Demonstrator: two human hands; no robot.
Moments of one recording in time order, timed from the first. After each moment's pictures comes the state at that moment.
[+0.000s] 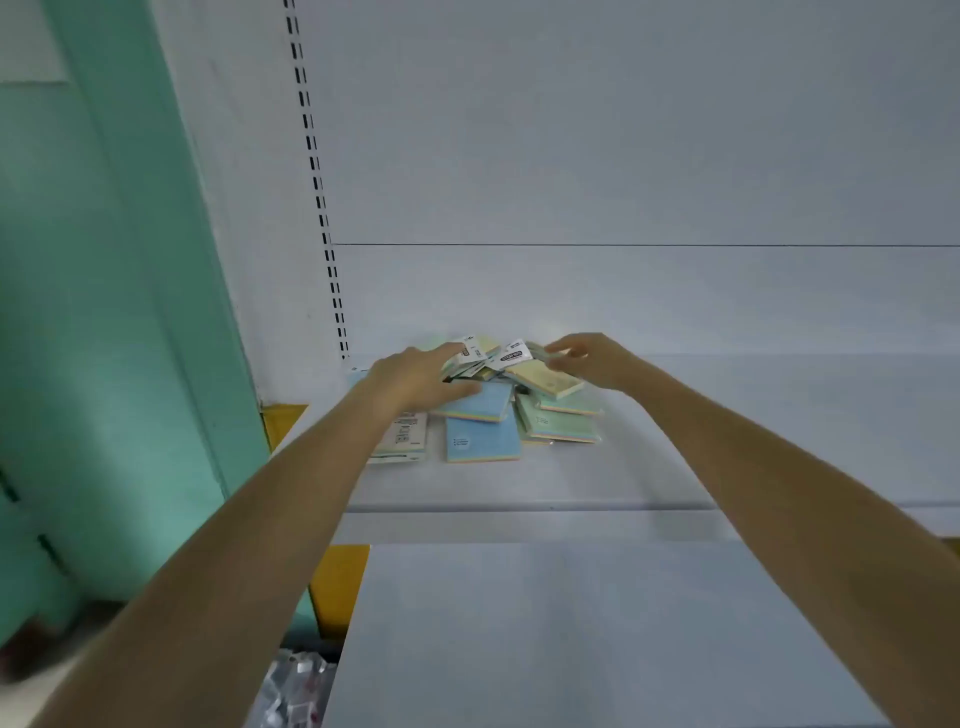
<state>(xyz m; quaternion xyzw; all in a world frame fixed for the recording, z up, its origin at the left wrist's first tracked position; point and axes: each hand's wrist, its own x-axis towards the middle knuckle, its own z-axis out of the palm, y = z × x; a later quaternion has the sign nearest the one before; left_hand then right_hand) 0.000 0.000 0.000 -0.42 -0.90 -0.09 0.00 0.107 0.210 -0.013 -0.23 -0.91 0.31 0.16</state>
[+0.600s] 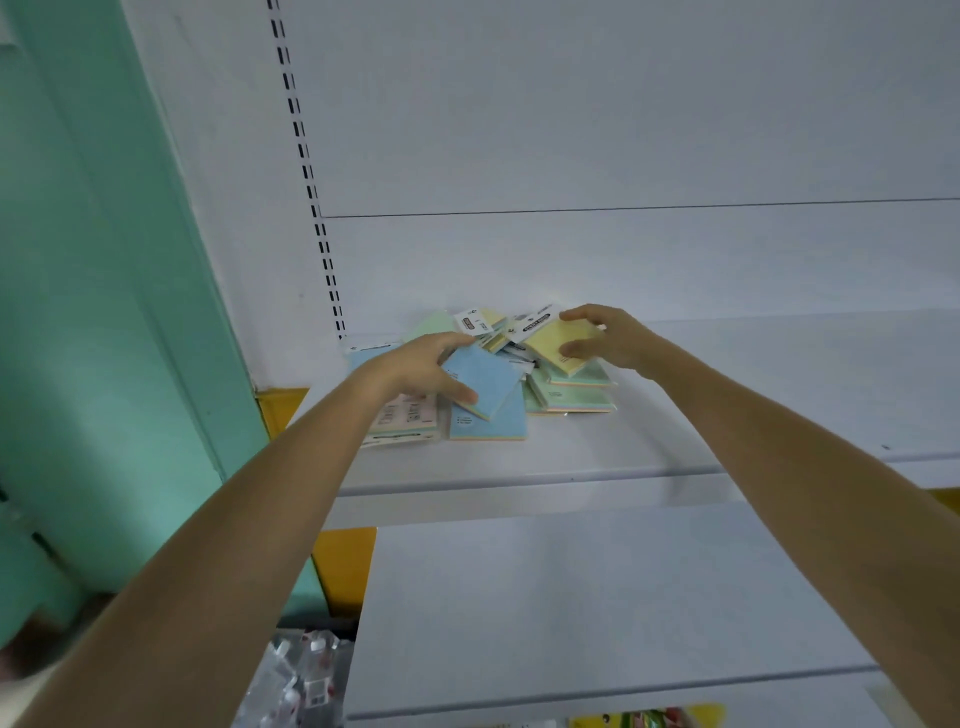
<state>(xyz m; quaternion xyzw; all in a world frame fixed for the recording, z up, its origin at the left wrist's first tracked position) -0.015 -0.008 -0.010 -0.45 -0.83 -0.28 -0.20 0.115 0.207 -0.024 -0.27 -0.85 0.41 0.19</state>
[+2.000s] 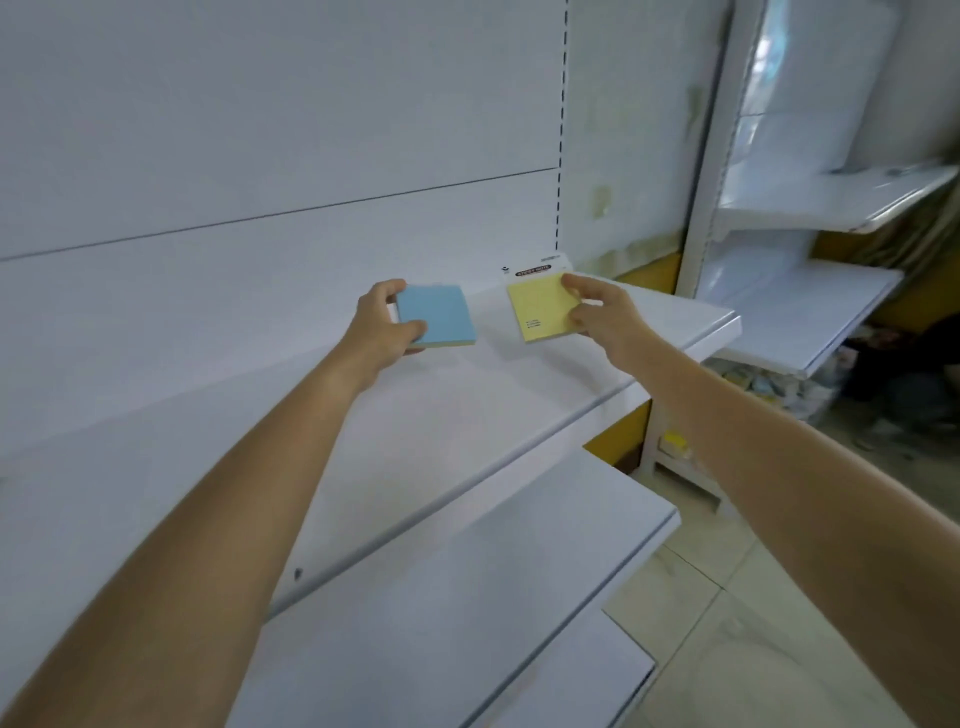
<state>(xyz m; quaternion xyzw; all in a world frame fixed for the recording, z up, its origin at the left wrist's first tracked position) 0.294 0.464 -0.023 -0.52 -0.62 -0.52 -0.26 0.523 0.549 -0.036 -0.48 -0.59 0.46 0.46</state>
